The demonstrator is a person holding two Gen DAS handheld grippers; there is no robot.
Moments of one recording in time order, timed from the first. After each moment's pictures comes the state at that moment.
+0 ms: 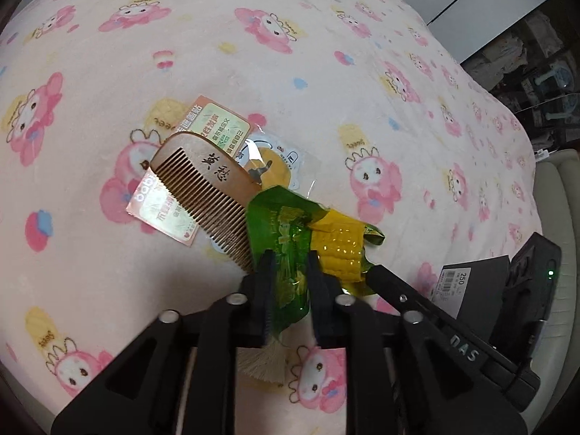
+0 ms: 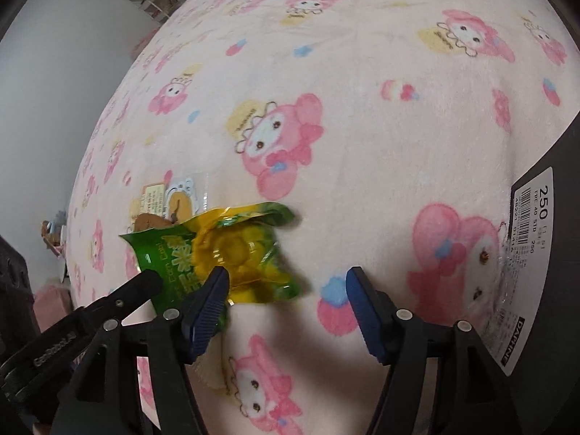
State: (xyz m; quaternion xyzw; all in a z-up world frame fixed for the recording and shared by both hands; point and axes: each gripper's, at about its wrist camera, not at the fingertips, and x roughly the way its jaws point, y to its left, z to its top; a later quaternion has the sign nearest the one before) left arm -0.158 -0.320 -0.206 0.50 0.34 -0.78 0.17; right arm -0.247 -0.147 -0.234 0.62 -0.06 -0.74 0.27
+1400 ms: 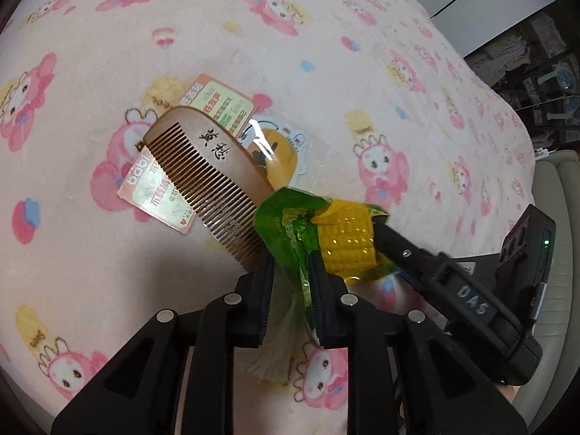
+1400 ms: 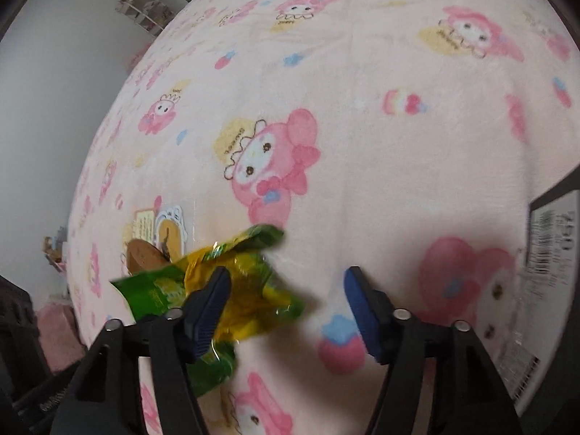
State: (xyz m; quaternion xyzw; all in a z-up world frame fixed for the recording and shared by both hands) left arm -0.164 -0.326 -0.229 0.52 0.37 -0.76 0.14; right arm -0.269 -0.146 -0.254 0.61 -0.10 -0.73 0.29
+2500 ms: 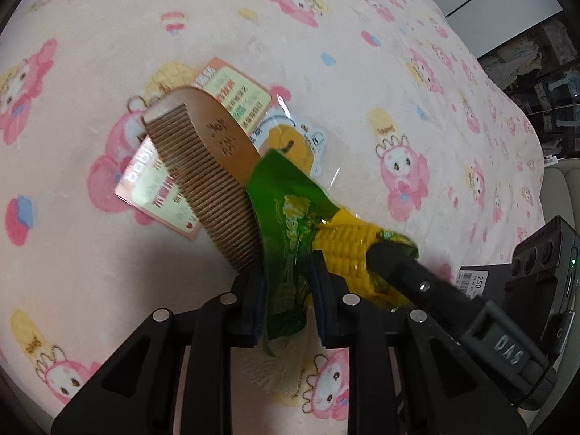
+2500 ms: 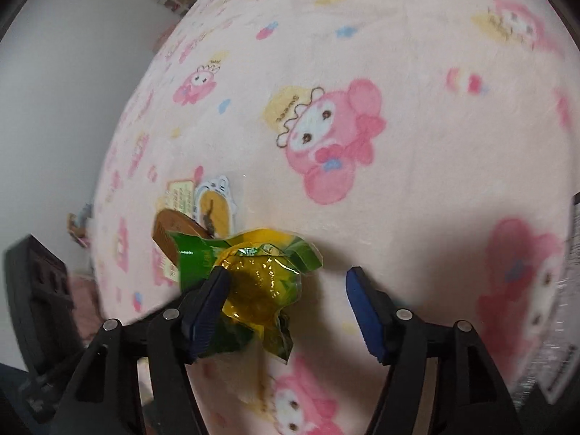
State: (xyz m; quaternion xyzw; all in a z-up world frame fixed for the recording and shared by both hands) left arm -0.164 -0.330 -0.239 0.53 0.38 -0.75 0.14; right arm -0.256 -0.165 -0.256 0.63 -0.13 -0.68 0.35
